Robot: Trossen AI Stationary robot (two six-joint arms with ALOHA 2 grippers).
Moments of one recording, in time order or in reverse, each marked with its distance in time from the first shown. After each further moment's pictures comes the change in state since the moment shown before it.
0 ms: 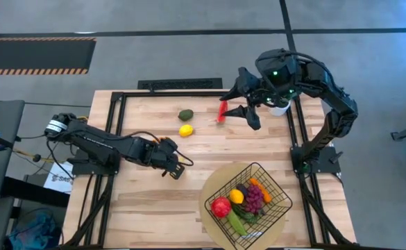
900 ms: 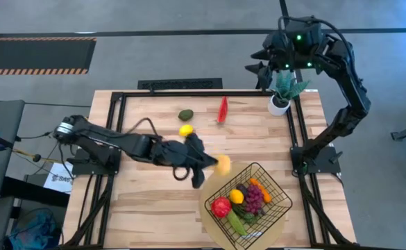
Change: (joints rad) left arm -0.019 0.149 0.354 0.520 0.043 0.594; right arm -0.379 -0.083 0.000 -0.094 0.145 0.047
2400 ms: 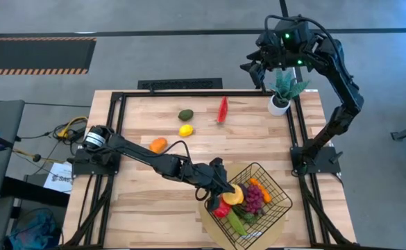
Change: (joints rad) left arm -0.029 0.320 -0.002 0.301 0.214 0.180; right arm -0.025 0.051 0.000 -0.002 -0.004 0.094
